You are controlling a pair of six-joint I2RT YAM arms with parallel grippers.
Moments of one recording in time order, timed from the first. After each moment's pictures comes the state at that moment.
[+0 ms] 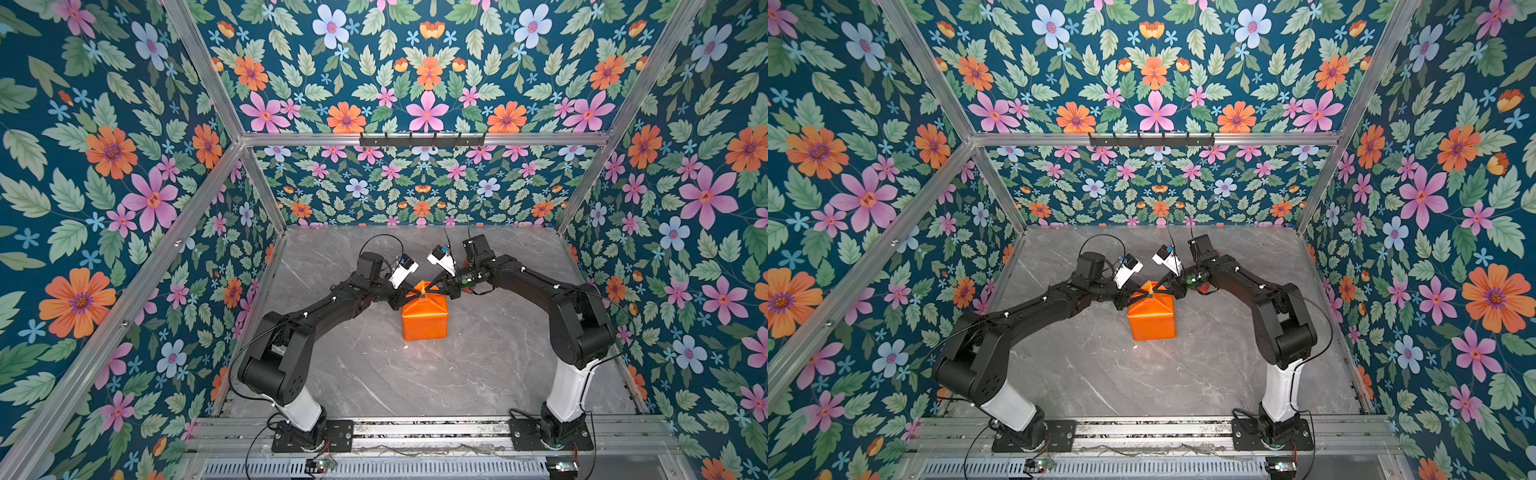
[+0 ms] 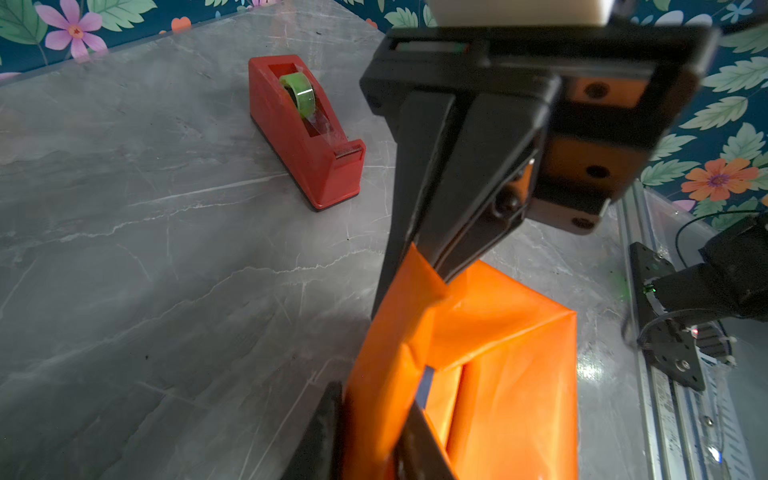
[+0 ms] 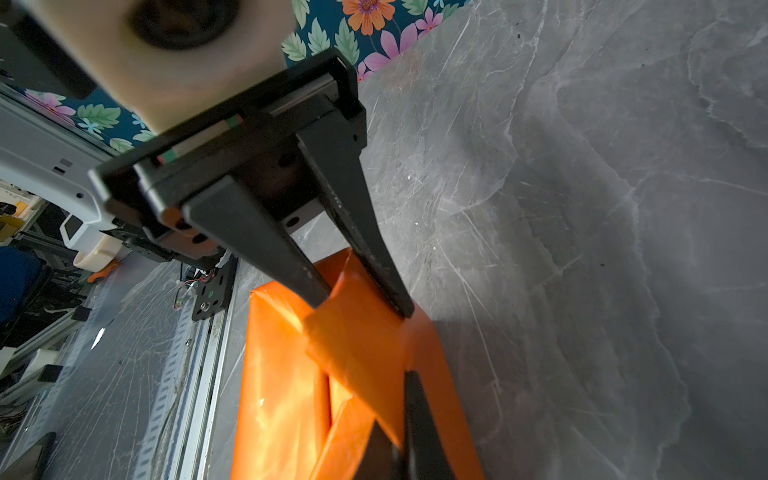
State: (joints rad) left arm -0.48 1.63 0.99 -0.01 0.69 0.15; right arm 0.39 1.90 1.38 -0.41 -0.97 -0.35
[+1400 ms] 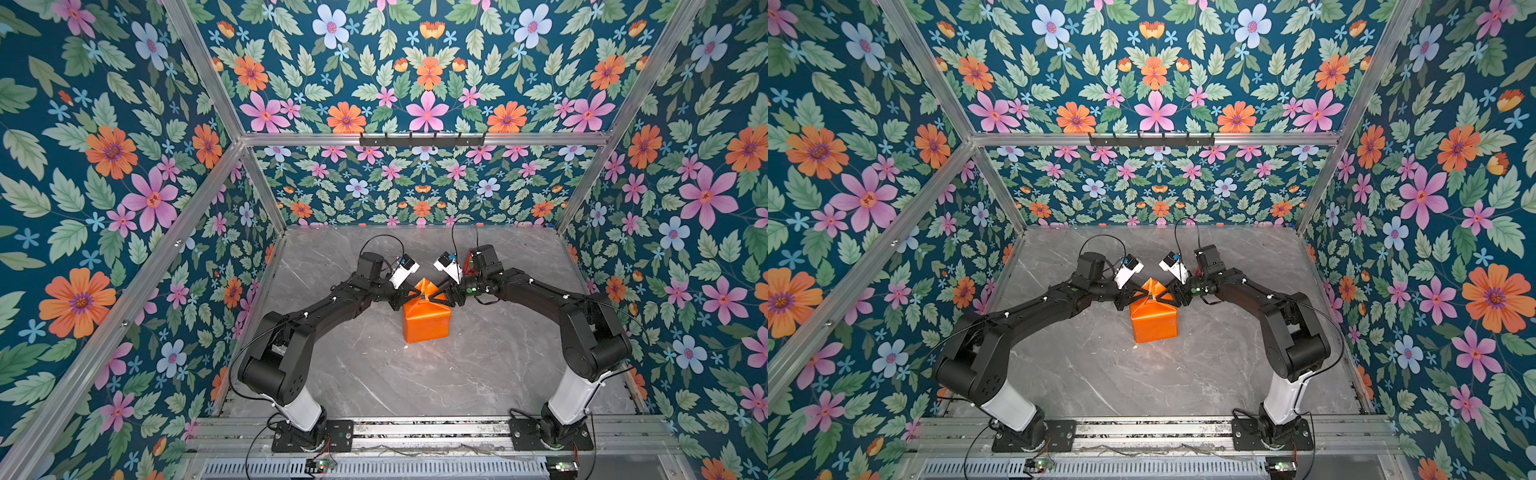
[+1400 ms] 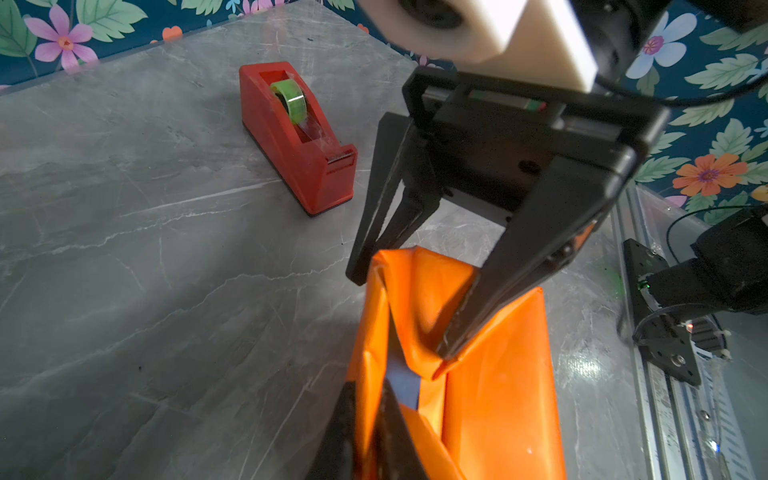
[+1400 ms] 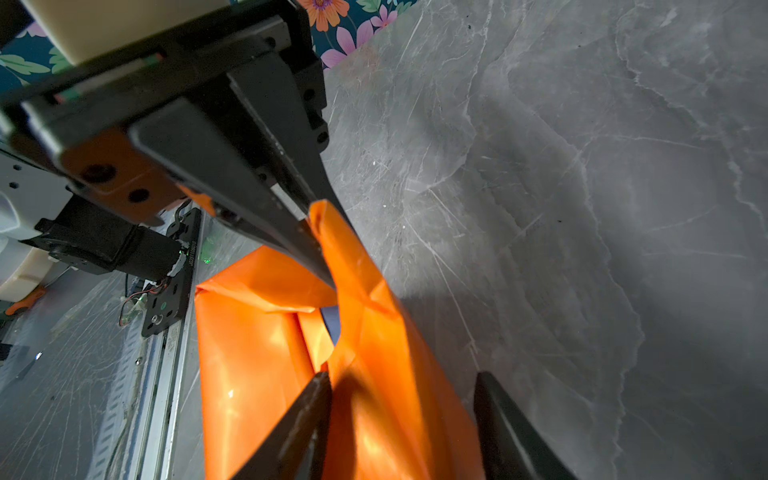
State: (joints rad) left arm -0.48 1.63 0.99 0.01 0.71 0.16; right arm 0.39 1.78 1.17 -0.23 -0.85 -0.27
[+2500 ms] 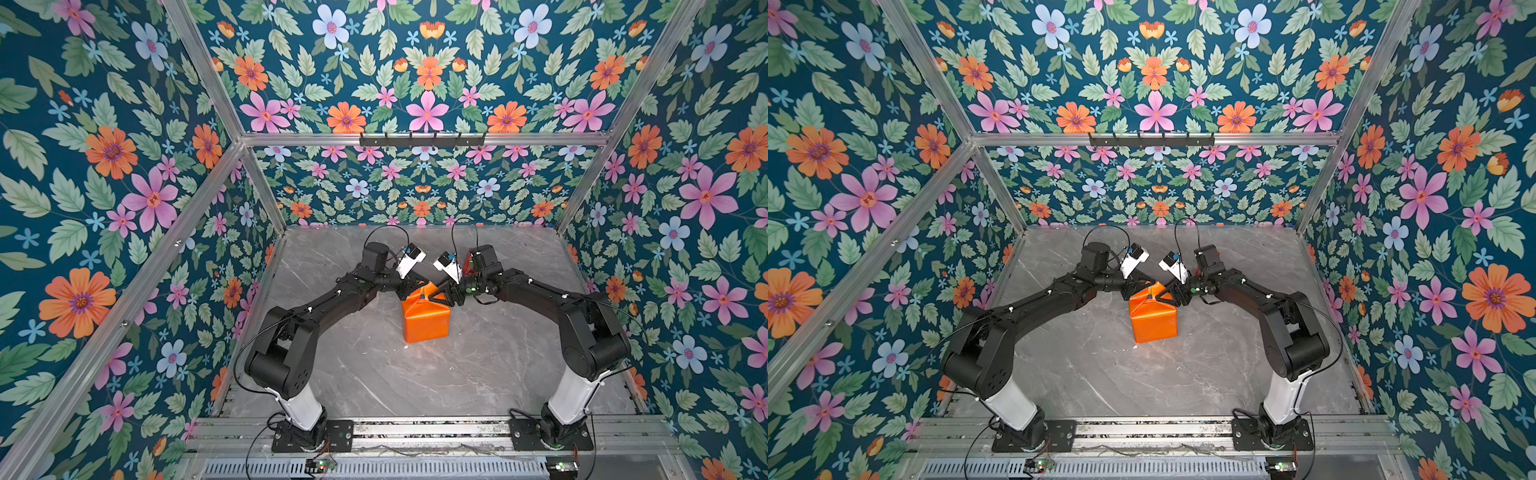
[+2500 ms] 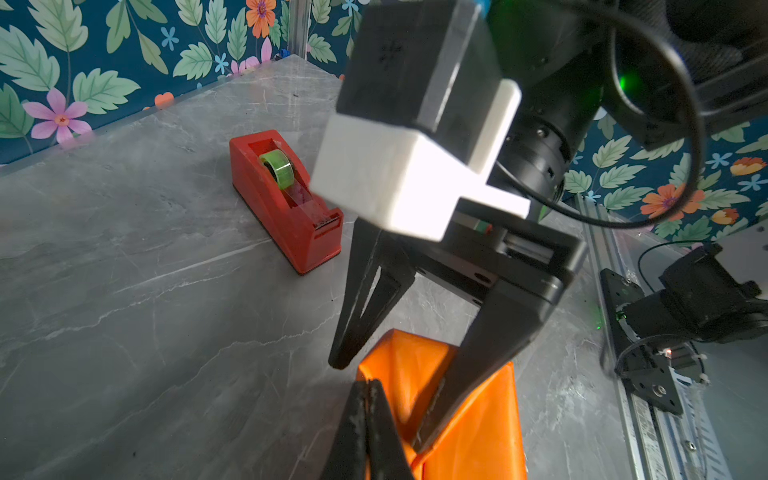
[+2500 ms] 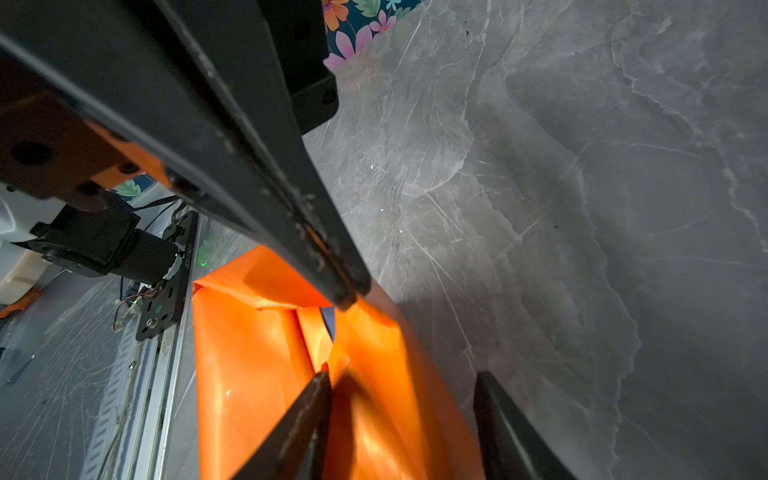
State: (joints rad) left arm -0.50 1.68 1.10 0.04 0.75 0.11; right arm 0.39 1.79 1.17 -0.21 -0.85 -0.27
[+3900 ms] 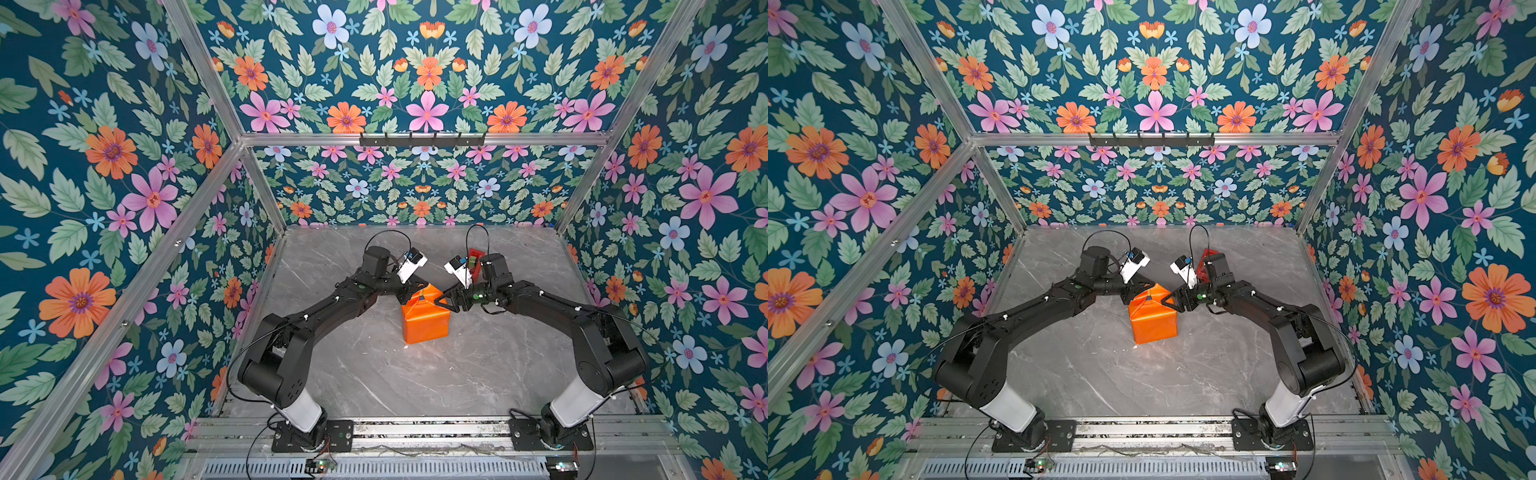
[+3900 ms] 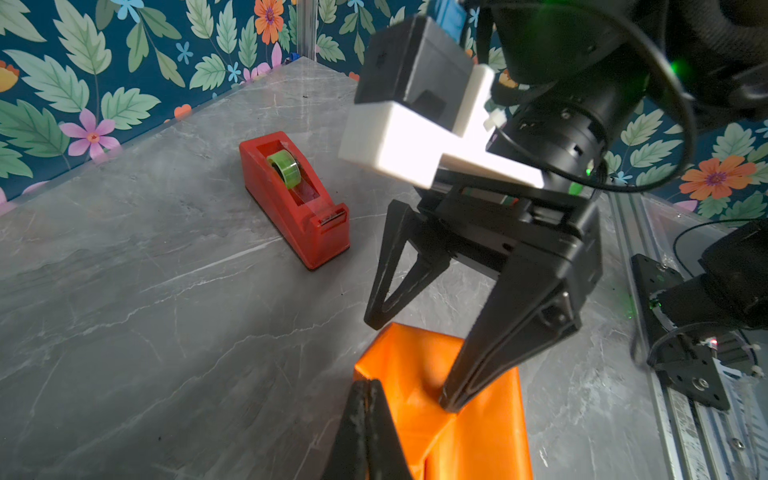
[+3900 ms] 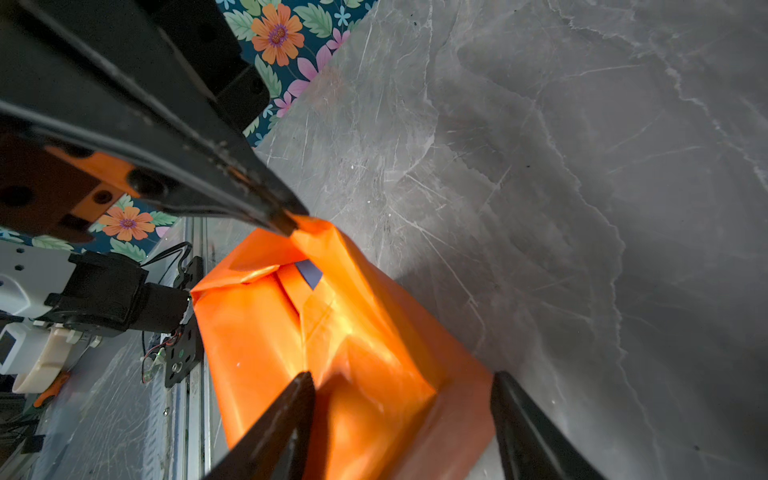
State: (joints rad) left arm -0.54 1.62 1.04 0.05 0.66 0.16; right arm 0.37 1.67 0.98 -0.07 -0.79 0.01
